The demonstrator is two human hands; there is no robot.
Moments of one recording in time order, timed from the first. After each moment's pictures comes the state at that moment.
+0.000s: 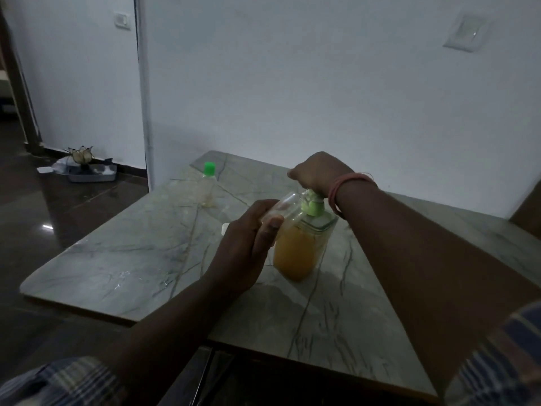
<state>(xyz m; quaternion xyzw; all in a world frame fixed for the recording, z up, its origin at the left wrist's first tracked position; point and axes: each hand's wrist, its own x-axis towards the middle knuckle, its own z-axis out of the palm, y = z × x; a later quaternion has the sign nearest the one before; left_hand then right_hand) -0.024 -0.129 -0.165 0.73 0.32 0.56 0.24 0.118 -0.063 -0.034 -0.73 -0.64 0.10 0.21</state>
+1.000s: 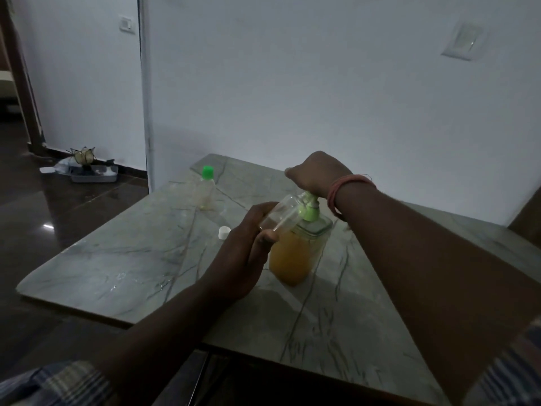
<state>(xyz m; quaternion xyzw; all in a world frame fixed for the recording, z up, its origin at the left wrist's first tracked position) -0.024 -0.129 -0.169 0.74 0.27 0.55 0.27 0.121 -0.063 -0.031 -0.73 -0.64 0.06 0.24</state>
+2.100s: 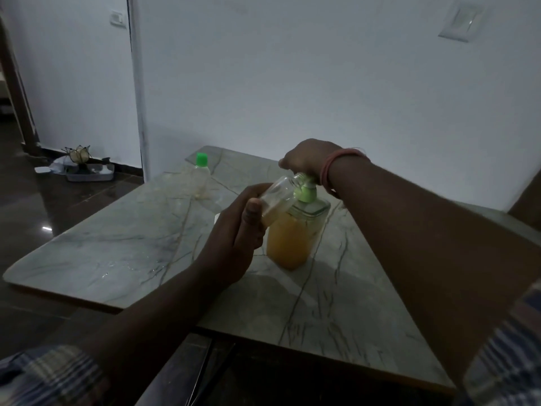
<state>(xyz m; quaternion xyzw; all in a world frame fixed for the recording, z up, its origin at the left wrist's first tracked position) -0.021 -0.126 -0.173 0.70 0.26 0.58 0.32 0.115 -0.065 -0.028 -0.72 -0.68 0.05 0.13</state>
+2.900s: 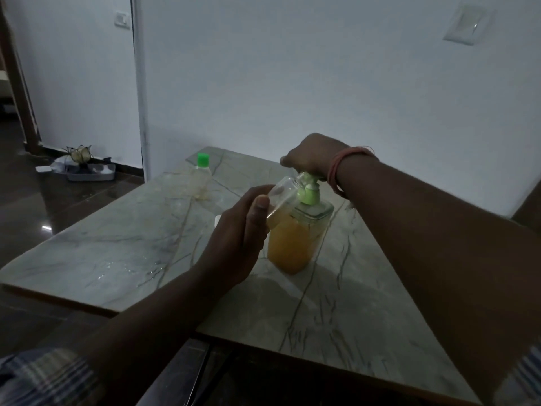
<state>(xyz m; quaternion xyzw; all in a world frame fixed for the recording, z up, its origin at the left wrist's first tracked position) -0.017 -0.126 -0.171 0.70 0.32 0.57 0.29 0.117 -0.069 -0.025 -0.72 -0.67 0.05 0.17</state>
